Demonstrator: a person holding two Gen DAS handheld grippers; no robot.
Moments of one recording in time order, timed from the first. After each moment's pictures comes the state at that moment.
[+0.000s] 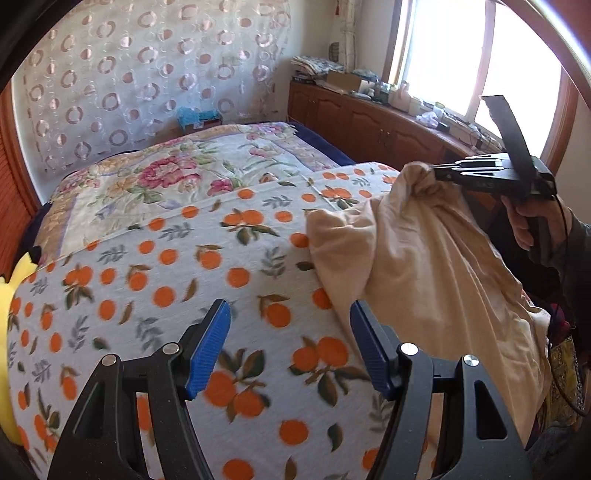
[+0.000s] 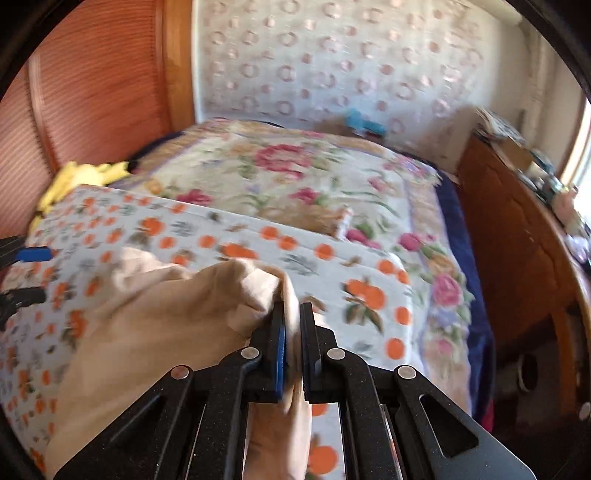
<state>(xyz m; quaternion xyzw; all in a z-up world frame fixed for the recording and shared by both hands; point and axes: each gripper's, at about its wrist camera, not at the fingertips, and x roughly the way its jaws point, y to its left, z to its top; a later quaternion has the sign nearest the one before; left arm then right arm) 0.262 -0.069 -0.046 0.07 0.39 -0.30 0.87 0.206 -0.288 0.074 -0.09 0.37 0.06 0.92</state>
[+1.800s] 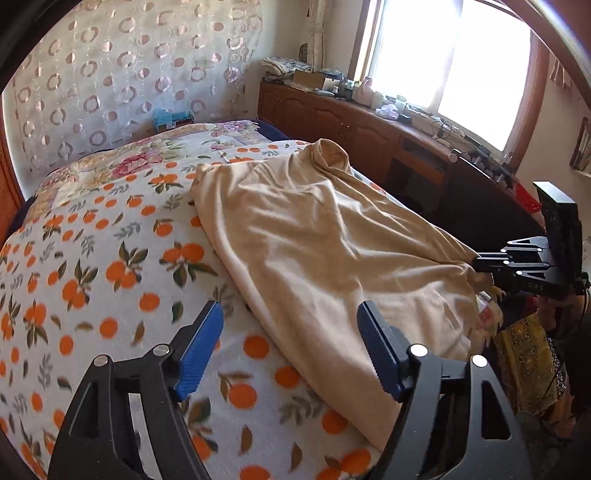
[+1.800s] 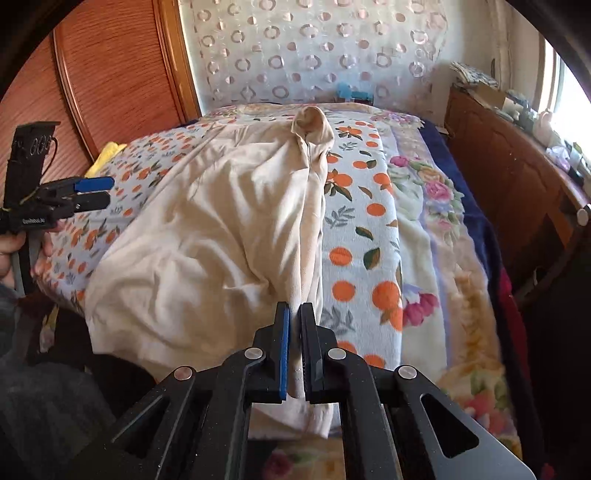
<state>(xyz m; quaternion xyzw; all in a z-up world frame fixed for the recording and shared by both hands) 0.111 -0.097 -0.035 0.06 0.39 -0.33 0.86 -0.018 -0.356 -0.010 -0.02 0.39 0.08 0.92</state>
